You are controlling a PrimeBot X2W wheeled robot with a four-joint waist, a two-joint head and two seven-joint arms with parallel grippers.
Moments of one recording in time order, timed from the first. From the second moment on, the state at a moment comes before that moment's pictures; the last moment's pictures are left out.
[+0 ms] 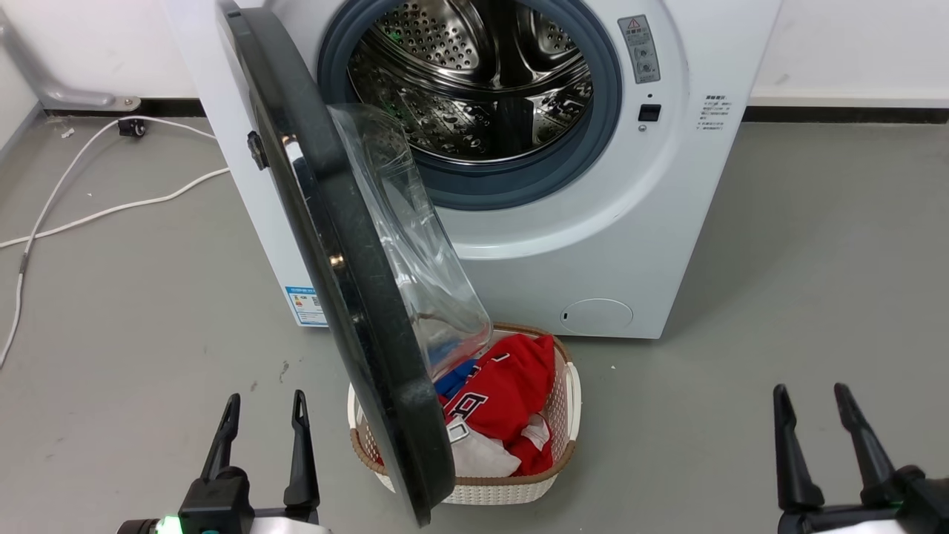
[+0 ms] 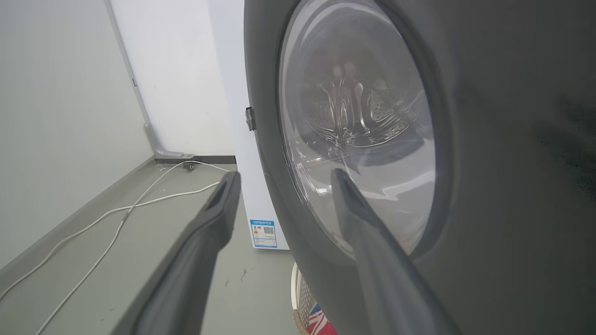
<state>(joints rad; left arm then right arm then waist) 0.12 0.05 -0.03 0.01 -0.03 0.08 -0.26 0.16 -0.05 -0.07 -0.03 0.16 0.13 -0.26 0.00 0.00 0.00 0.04</state>
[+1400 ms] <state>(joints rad) -0.09 0.08 -0.37 -0.49 0.09 -0.01 -0.26 0.17 -0.05 -0.05 -0.02 0.19 0.13 -0.26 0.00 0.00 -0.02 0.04</state>
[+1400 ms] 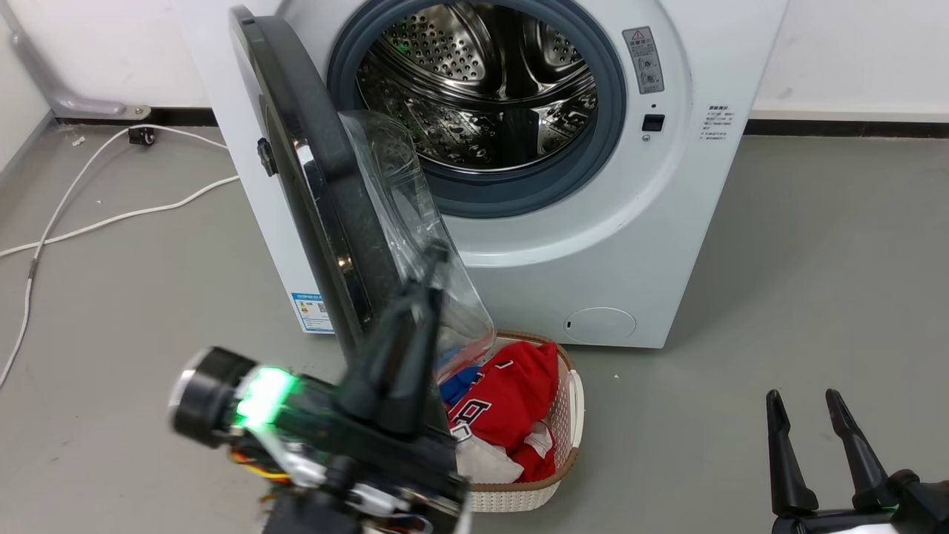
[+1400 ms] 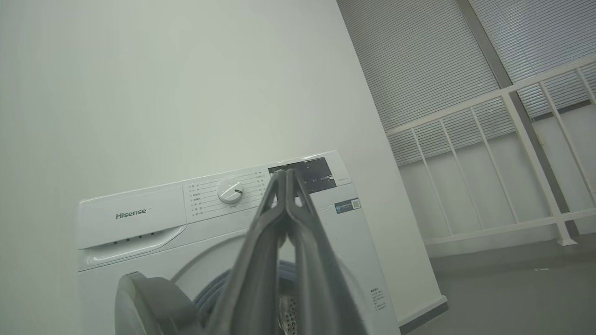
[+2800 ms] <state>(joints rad) 0.03 0.13 -0.53 0.07 -0.02 0.01 -0.26 0.16 -0.05 -0.05 0.01 0.18 0.13 -0.26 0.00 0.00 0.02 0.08</state>
